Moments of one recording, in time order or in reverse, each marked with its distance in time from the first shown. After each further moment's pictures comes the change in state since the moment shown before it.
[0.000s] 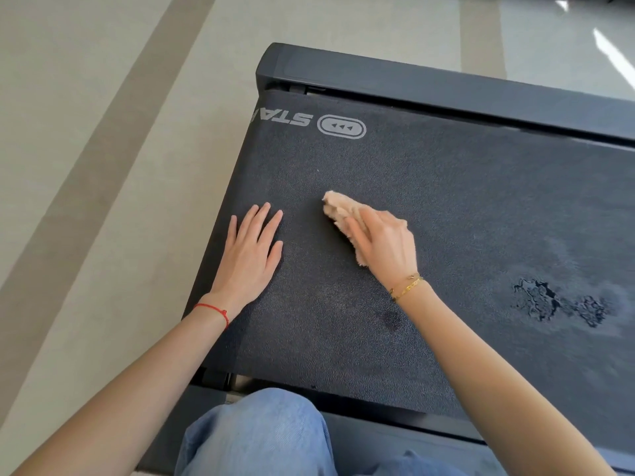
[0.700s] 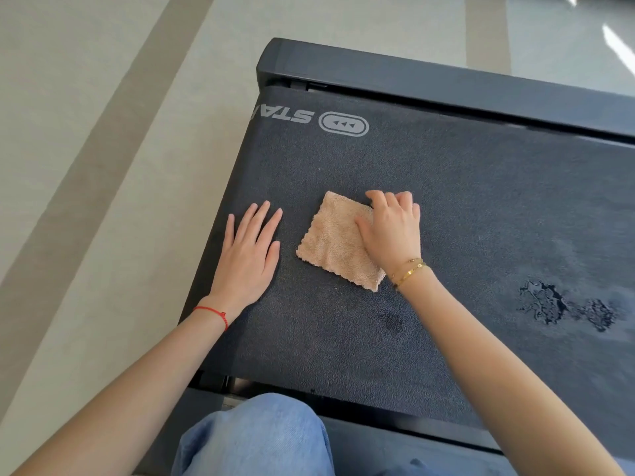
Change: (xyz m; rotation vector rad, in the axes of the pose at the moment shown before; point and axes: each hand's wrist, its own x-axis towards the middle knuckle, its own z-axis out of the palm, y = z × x) left_hand -0.002 -0.004 0.006 -0.019 0.034 0.002; right_hand 0.021 0.008 0.011 -0.201 -0.155 0.125
